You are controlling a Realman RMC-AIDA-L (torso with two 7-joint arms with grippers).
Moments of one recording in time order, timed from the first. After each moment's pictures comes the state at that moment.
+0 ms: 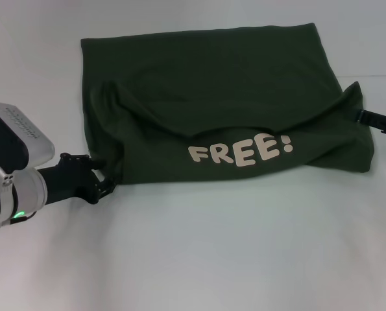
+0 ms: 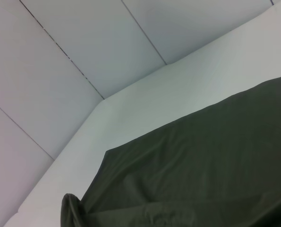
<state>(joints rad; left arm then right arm) -0.53 -2.17 0.86 0.67 2.07 0.87 -1.28 0.52 1.98 -0.45 -0.54 -1.95 -1.27 1.83</state>
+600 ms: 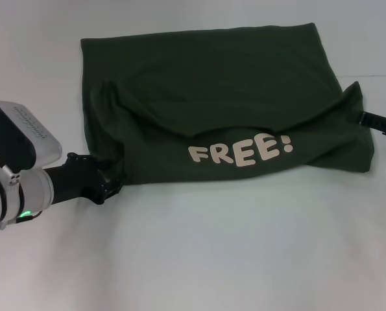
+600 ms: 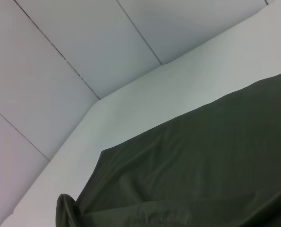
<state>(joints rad) -0.54 -2.17 0.89 0.67 2.07 0.87 -1.28 0.52 1.98 -0.45 -0.54 -1.95 -1.27 1.83</state>
